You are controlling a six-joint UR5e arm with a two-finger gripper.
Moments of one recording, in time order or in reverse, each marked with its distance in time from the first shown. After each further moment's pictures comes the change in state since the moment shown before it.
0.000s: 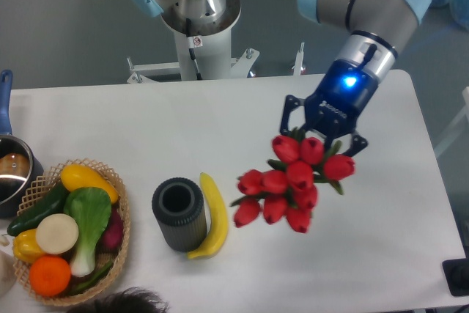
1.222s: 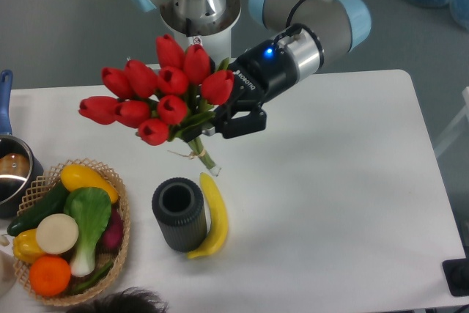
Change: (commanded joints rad) arm -0.146 -0.027 -0.048 -0.002 -0.423 0.346
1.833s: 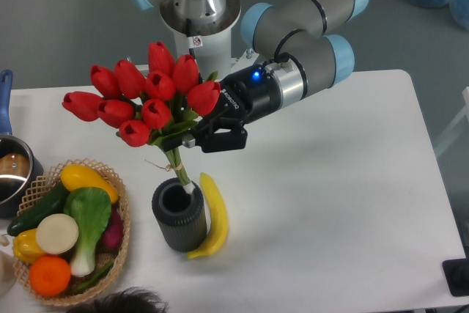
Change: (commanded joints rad) arm -0.008 -0.037 -0.015 -0.002 -0.069 0.043
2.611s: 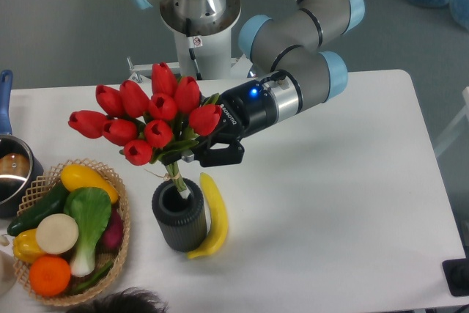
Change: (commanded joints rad) arm -0.009 -0.022 -0.037 0.000 0.002 -0.002
